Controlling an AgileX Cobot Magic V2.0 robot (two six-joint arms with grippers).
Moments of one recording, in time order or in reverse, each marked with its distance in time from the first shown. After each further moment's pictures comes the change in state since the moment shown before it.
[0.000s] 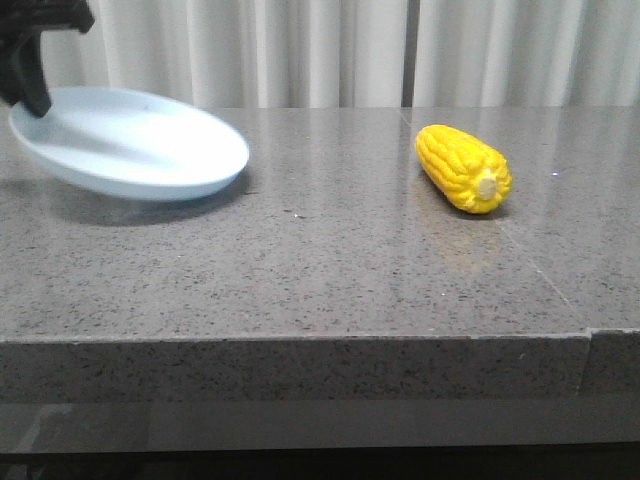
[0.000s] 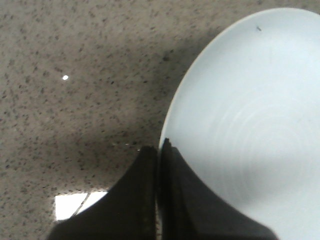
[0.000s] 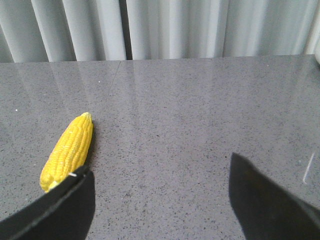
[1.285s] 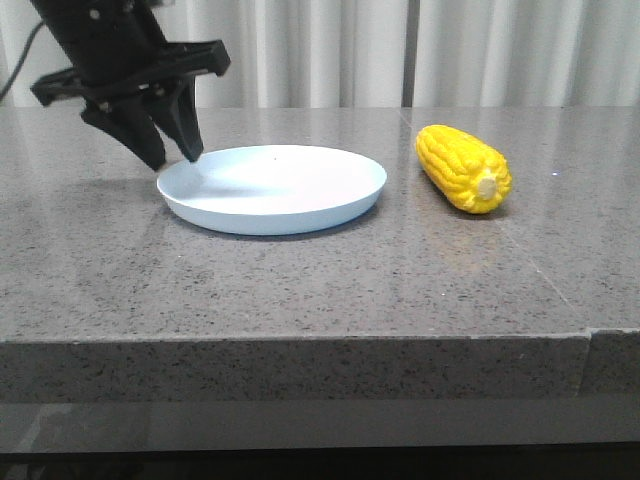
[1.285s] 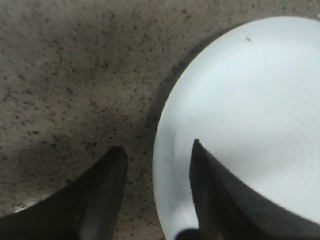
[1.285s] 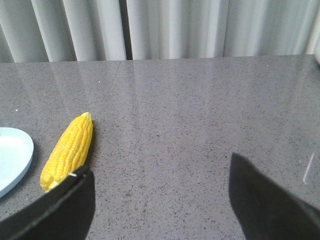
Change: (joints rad) left arm -0.159 0.122 -0.036 -0.156 -0.057 0.071; right arm 0.000 0.000 0.000 0.000 0.000 0.000
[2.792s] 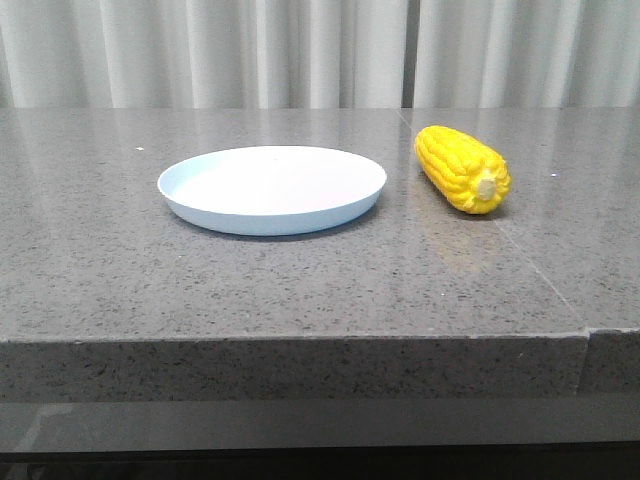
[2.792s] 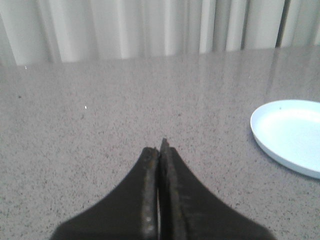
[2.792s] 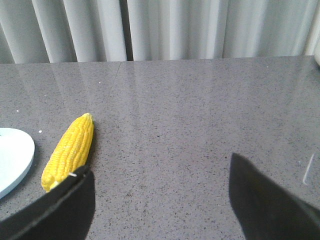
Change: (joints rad) left arm 0.226 -1.530 1.139 0.201 -0.531 0.046; right arm 0.000 0.000 -0.002 0.002 0.002 0.000
